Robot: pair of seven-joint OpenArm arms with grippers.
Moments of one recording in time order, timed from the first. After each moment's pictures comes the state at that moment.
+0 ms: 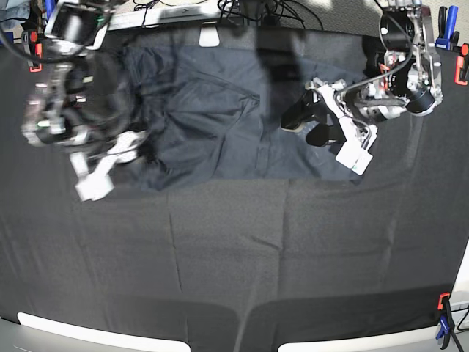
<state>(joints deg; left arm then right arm) 11.4 -5.7 -8.4 102.8 -45.3 -39.3 61.1 1.8 12.5 24.0 88.2 34.1 39.0 -66.2</state>
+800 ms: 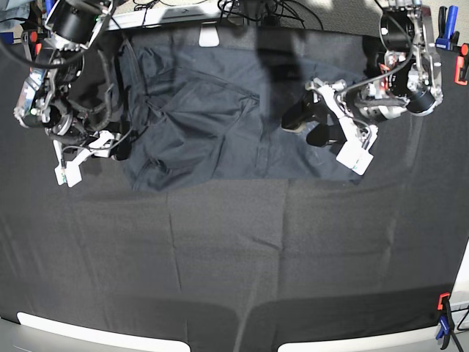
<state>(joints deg) 11.4 -5.7 -8.4 102.8 -45.3 -39.3 61.1 1.7 10.7 33.0 81.4 26.8 39.1 -59.8</state>
